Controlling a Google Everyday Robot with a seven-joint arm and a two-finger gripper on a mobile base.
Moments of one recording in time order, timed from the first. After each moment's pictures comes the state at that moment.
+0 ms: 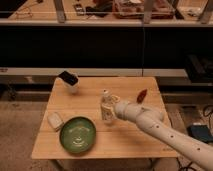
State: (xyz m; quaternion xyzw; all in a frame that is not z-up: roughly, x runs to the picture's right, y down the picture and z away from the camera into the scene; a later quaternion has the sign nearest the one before) arm 0.012 0.072 0.762 0.39 -0.07 -0.81 0.44
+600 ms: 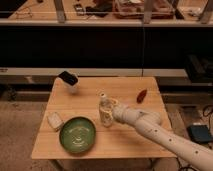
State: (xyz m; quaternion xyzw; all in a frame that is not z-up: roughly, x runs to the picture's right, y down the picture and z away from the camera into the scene) arm 0.005 0.091 0.766 0.39 -0.07 -0.81 0.42
